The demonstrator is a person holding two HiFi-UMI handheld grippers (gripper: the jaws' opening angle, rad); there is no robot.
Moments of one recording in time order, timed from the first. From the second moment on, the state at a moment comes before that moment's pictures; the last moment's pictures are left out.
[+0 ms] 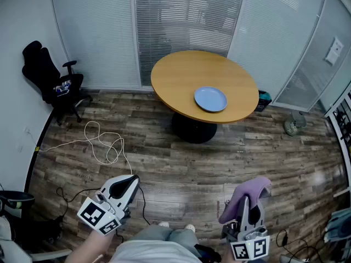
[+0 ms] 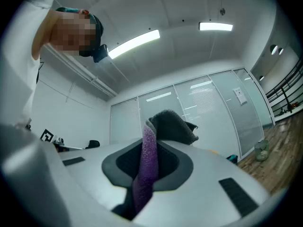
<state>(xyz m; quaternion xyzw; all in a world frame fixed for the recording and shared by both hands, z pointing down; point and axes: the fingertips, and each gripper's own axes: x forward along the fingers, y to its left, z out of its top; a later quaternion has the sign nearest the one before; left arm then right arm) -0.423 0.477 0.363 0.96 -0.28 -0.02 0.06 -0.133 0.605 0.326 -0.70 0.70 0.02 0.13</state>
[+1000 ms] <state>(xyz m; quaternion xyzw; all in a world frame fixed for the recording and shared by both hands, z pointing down) -0.411 0.439 0.369 0.95 -0.31 -0.01 0.04 -0.128 0.580 0.336 -0.72 0.69 0.02 0.09</state>
